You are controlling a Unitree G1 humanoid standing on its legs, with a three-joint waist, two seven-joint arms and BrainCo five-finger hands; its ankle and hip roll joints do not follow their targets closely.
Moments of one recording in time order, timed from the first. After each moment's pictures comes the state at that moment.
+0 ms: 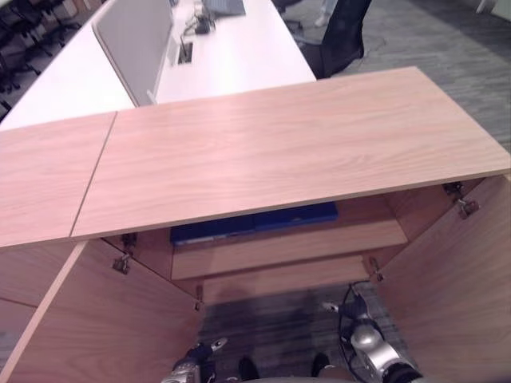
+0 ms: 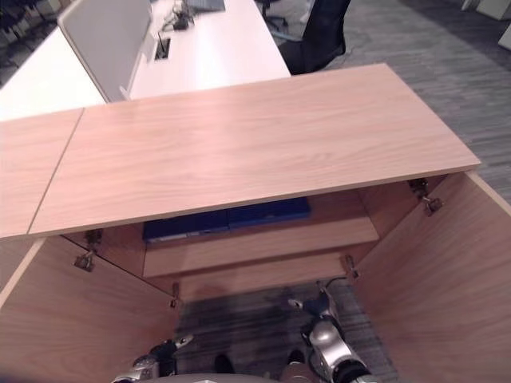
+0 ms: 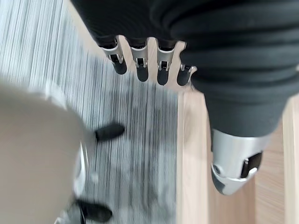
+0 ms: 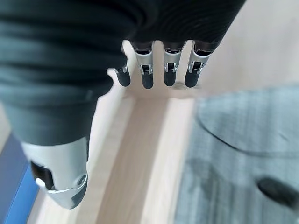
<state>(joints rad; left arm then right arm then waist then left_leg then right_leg) -0.09 0.15 -0.22 1.30 -0.34 0.00 0.14 -0.03 -0.25 0.29 0.88 0.17 0.02 -0.39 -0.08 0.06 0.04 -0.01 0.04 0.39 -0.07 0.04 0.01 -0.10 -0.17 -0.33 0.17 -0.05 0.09</state>
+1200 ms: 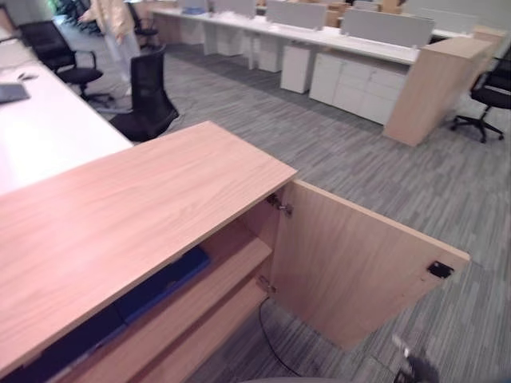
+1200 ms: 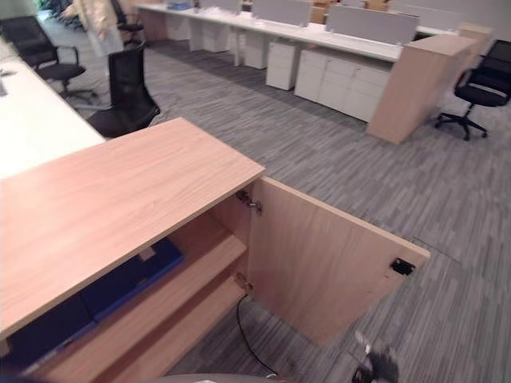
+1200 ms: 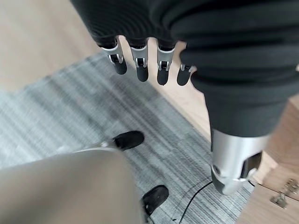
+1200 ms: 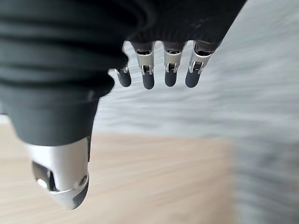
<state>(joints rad) -0.05 0.20 -0.11 1.45 -0.11 0.07 0.07 0.19 -0.37 -0.07 0.67 0.56 -0.12 -0.32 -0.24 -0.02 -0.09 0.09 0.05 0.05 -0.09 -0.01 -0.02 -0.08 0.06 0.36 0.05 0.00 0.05</state>
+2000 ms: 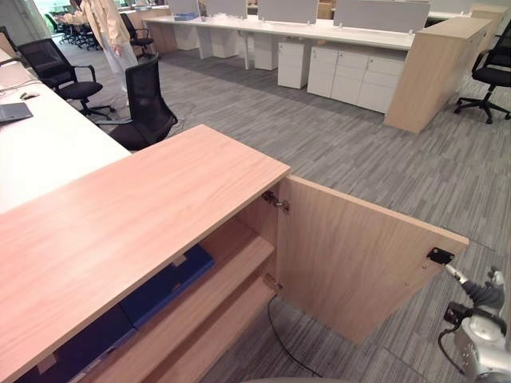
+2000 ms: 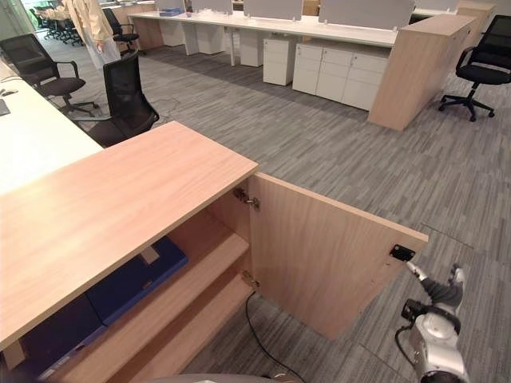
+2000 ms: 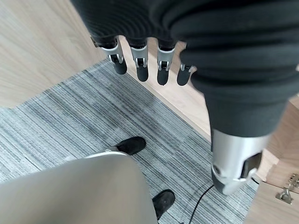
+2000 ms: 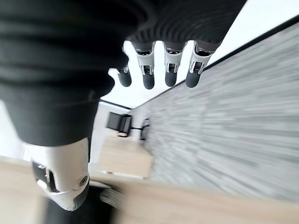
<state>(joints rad) -0.03 0.17 -0.11 1.44 -0.07 0.07 0.07 0.03 -0.63 -0.21 0.58 0.40 -0.11 -0.40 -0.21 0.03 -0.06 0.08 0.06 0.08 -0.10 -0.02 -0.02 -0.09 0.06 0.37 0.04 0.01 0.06</state>
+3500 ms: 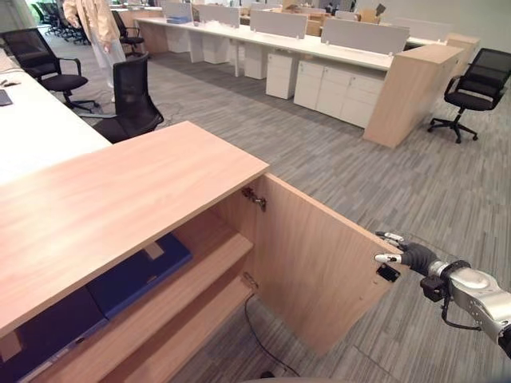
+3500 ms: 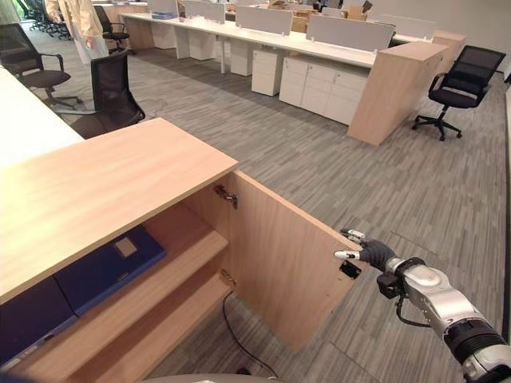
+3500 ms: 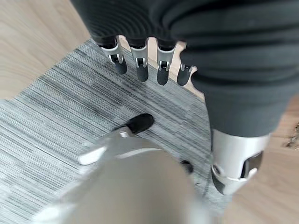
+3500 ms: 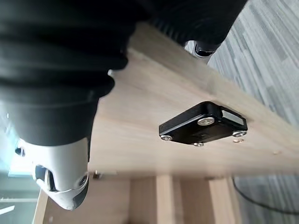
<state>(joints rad) 0.00 0.28 -0.16 1.45 0.03 0.02 -0.08 -0.16 -0.97 0.44 0.39 0.66 0.04 0.35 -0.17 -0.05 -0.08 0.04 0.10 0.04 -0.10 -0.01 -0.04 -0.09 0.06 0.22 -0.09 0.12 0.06</state>
